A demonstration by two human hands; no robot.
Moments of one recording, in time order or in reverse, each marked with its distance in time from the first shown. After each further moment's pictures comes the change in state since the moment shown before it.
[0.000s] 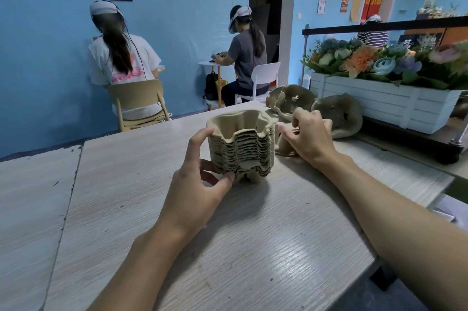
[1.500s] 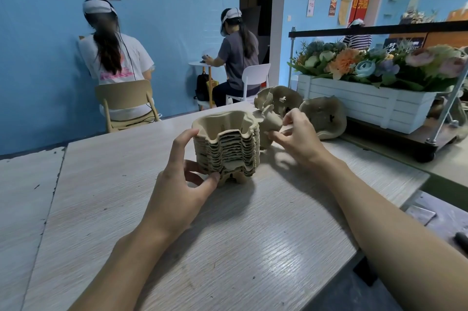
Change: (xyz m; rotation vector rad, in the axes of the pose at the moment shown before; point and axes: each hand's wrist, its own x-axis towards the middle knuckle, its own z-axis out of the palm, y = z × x) left_hand 0.000 -0.002 0.000 0.002 0.012 0.027; right_hand -0.006 0.004 -0.013 0.390 -0.127 0.109
